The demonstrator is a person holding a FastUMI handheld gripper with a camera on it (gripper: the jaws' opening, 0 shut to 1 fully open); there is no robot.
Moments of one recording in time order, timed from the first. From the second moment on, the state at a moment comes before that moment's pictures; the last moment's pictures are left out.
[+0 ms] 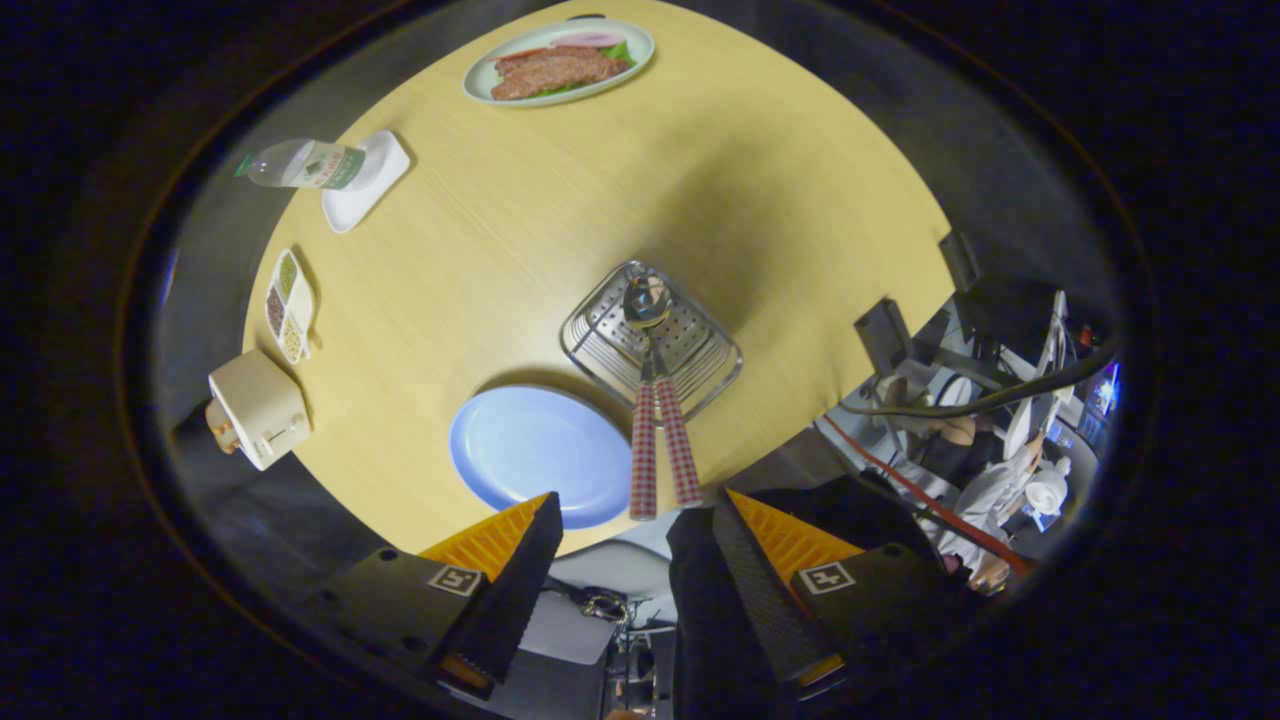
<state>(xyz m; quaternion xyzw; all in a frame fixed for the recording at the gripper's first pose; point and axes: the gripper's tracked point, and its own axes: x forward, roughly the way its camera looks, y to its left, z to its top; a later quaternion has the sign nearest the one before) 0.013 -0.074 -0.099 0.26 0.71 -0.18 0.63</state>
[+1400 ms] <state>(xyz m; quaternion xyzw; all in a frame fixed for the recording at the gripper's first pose) 0.077 -0.114 0.114 0.06 -0.04 -0.08 0.99</state>
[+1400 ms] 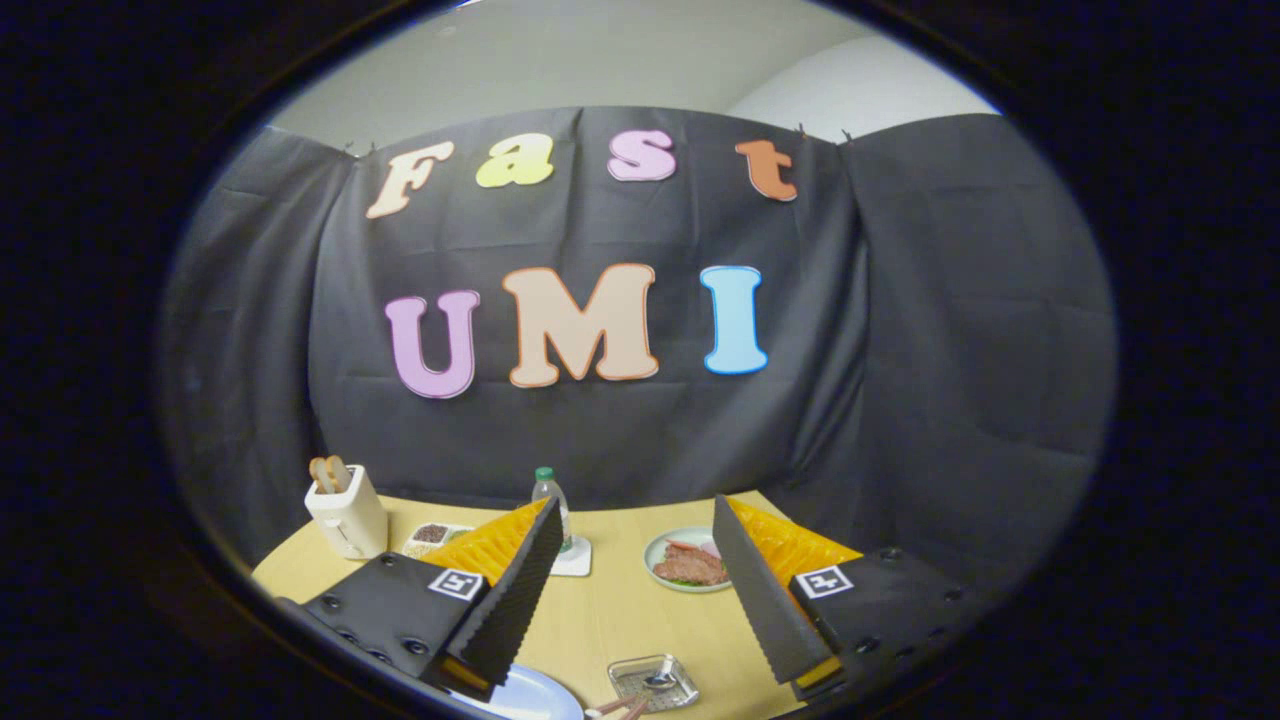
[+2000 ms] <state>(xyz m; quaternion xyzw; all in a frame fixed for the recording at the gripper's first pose) 0.067 -0.107 0.125 0.06 -0.06 -0.09 0.99</state>
